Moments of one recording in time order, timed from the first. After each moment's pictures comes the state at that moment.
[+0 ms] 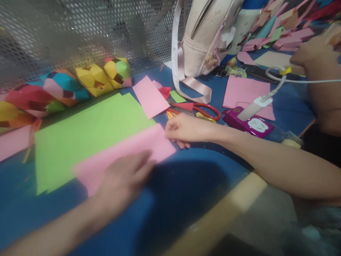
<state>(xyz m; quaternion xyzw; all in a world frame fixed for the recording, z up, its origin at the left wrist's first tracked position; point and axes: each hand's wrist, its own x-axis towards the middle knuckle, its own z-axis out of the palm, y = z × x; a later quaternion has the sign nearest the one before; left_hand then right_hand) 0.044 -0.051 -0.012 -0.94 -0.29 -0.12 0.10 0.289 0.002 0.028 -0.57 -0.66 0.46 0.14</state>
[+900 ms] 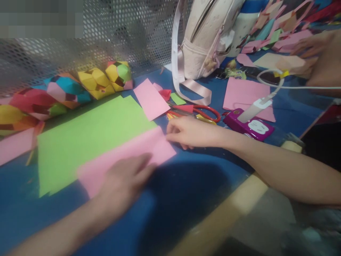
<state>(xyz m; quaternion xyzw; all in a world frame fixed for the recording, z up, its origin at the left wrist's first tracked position) 0.048 -0.049 -0.009 -0.94 -0.28 -0.13 0.11 0.294 -0.006 0.037 -0.57 -0.73 0.36 0.13</state>
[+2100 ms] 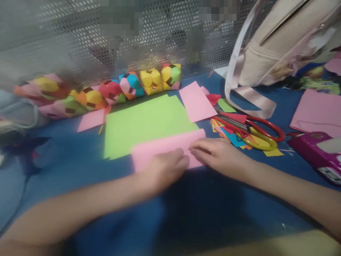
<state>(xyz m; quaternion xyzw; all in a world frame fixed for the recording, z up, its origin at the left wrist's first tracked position) 0.060 -0.055 -0.001 -0.92 -0.38 -0.07 0.01 0.264 -0.017 -0.007 -0.38 -0.86 0.25 0.24</state>
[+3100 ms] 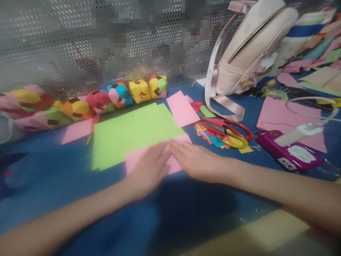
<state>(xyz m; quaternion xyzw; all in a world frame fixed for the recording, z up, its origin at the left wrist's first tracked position) 0.041 -0.044 -0.017 -0.91 -0.40 -0.06 -0.01 0.250 -0.022 -0.013 -0.30 -0.95 0.02 0.05</state>
